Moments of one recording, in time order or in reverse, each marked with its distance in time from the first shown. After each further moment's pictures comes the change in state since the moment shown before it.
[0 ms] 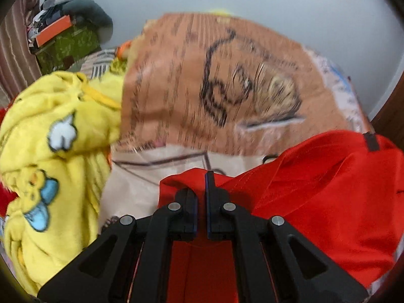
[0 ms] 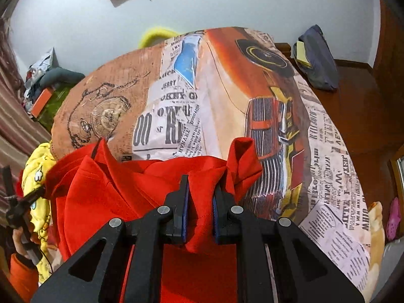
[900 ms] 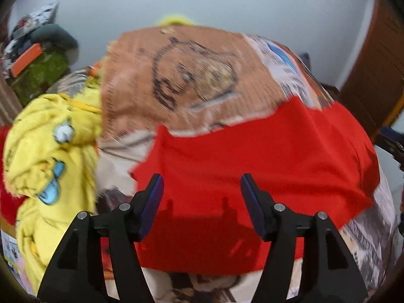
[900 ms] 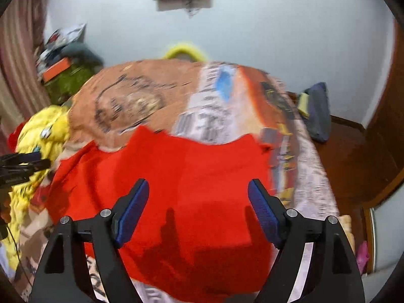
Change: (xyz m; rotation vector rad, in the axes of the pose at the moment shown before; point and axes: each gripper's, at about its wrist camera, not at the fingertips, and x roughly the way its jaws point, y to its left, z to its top) left arm -0.089 -0.045 -0.047 0.209 0.006 -0.160; right arm -0.061 0.085 -0.056 -0.305 -0.139 -0.103
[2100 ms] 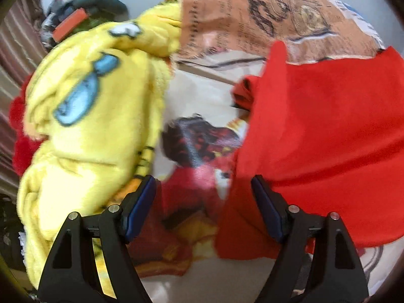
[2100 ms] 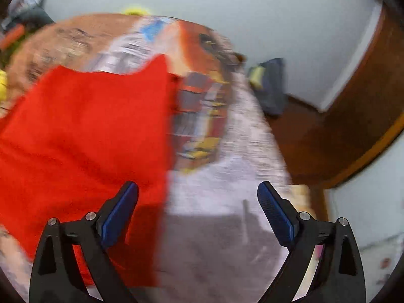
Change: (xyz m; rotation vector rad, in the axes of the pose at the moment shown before) left arm 0.051 0.105 -0.085 -0.105 0.134 0.385; right arm 0.032 -0.092 -0.061 -0.012 0.167 -0.384
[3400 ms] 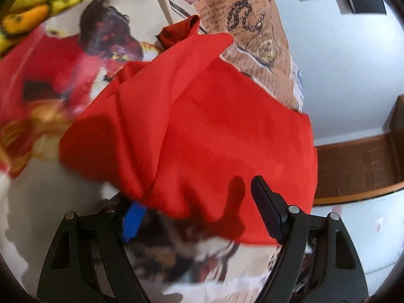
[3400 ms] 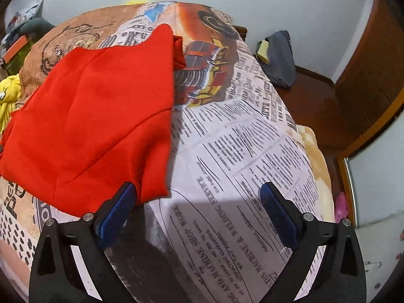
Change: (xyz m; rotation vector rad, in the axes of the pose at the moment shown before) left arm 0.015 -0.024 -0.035 -0.612 0.185 -0.901; right arm -0.021 -0.011 -0.050 0.104 0.091 0.182
